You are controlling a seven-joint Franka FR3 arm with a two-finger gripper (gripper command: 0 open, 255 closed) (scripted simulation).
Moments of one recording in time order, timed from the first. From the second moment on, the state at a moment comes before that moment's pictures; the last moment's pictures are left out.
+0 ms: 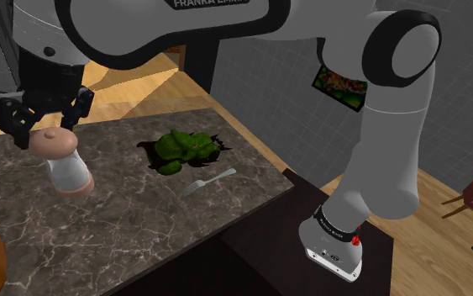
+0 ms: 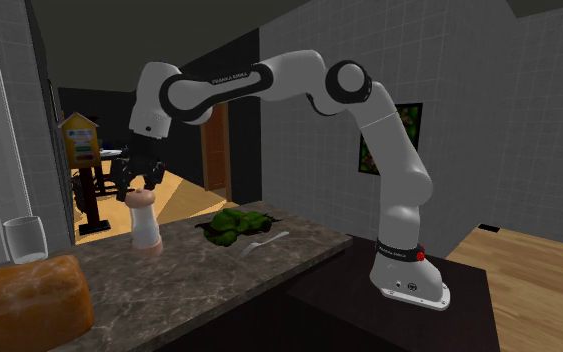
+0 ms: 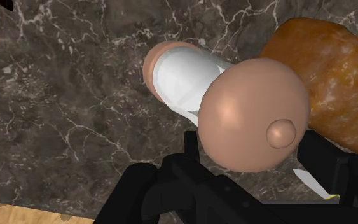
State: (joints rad) arm 0.36 0.45 0.45 -1.48 -0.10 2.16 0.51
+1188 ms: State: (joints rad) arm 0.36 0.49 0.43 -1.58 -0.12 2.30 0.52
